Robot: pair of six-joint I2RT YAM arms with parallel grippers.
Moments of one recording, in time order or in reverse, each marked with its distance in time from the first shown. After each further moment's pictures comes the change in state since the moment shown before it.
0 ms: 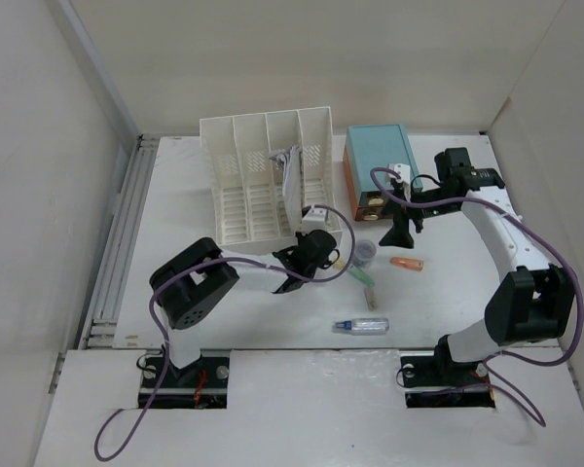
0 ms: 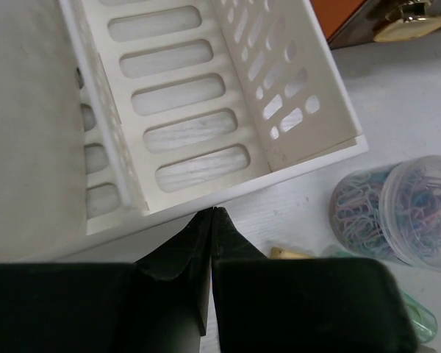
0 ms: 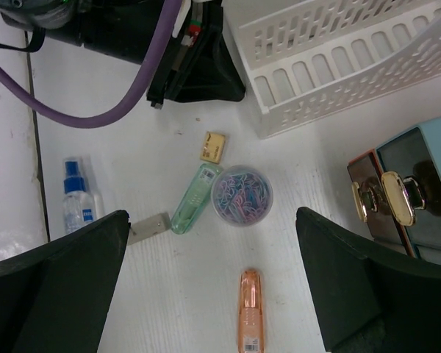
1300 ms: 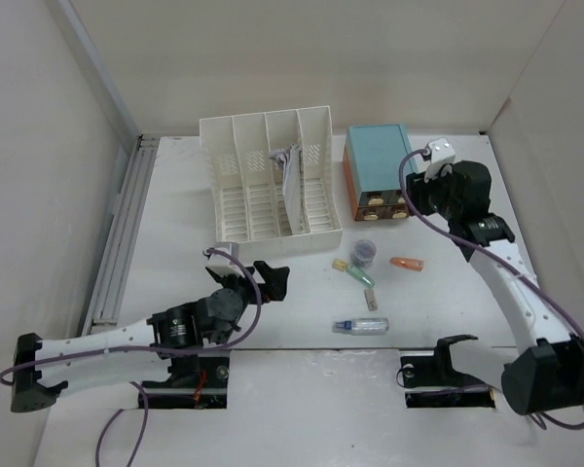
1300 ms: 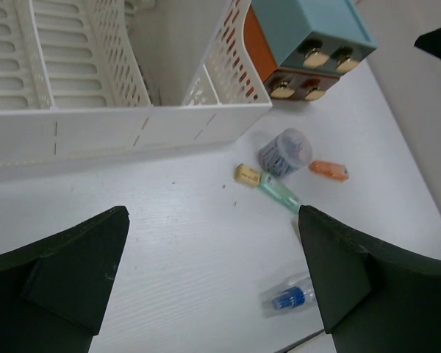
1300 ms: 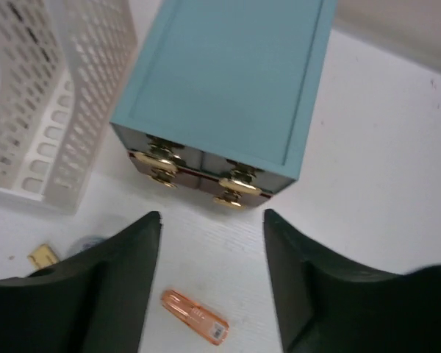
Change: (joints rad) left arm -0.306 -1.248 -0.459 -0.435 -0.337 -0.143; right arm 0.097 -0.404 -0.341 0.808 0.837 0.871
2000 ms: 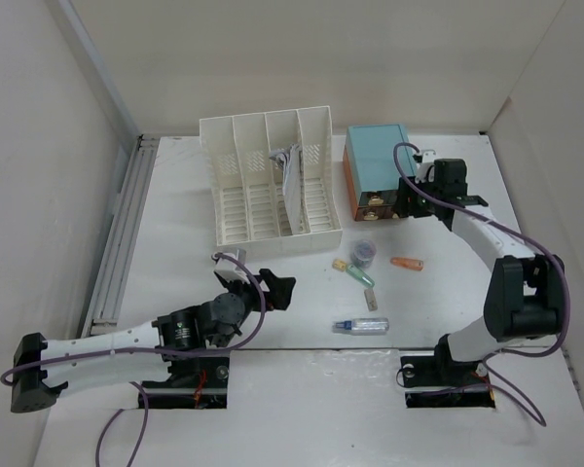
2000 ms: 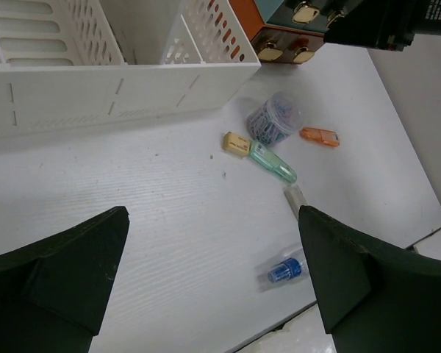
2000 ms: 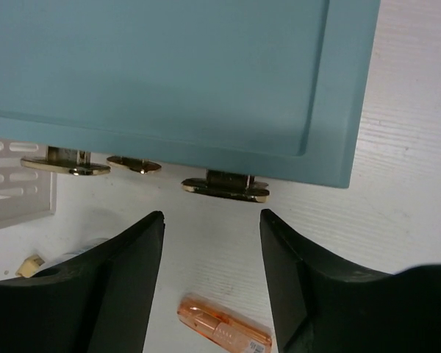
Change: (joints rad) left arm 0.002 0.017 -0.085 0.063 0.109 -0.029; right arm -0.117 0.420 0.034 0.018 -0.097 0.198
